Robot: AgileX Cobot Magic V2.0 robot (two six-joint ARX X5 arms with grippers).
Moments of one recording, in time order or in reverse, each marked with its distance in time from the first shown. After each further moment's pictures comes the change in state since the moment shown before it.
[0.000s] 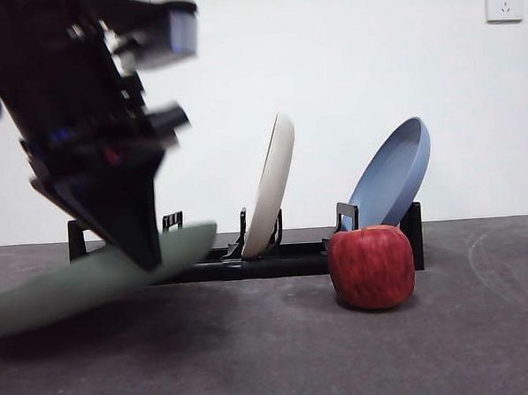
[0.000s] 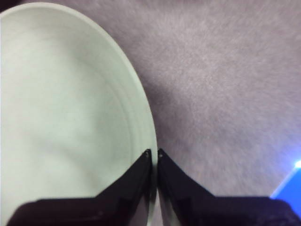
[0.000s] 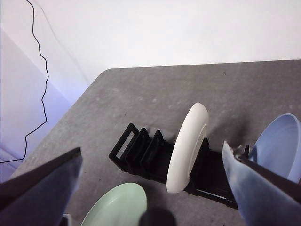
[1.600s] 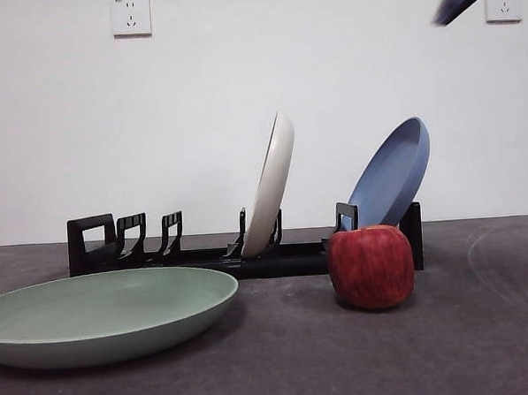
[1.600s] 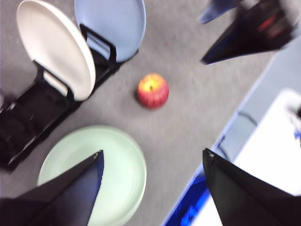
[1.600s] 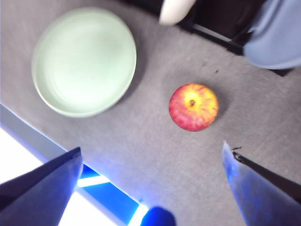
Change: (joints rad) left arm -0.010 -0.288 0.716 -0.671 0.134 0.019; right arm 0.293 0.162 0.000 -0.525 0.214 -0.183
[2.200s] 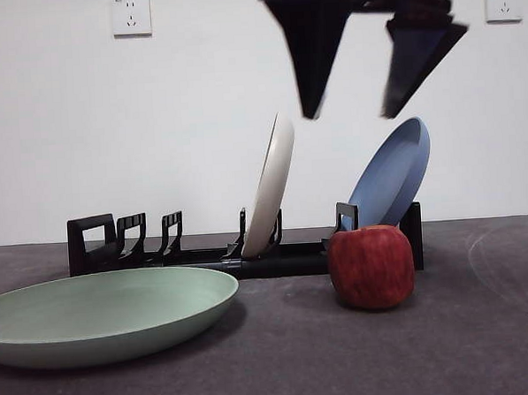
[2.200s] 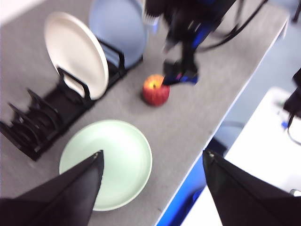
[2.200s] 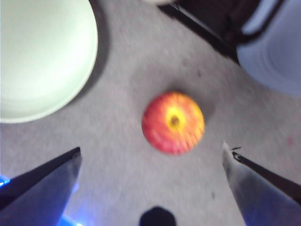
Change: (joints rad) left arm 0.012 -0.266 0.006 -0.117 -0.001 0.032; right arm 0.134 0.245 -0.011 0.114 0.259 -0.020
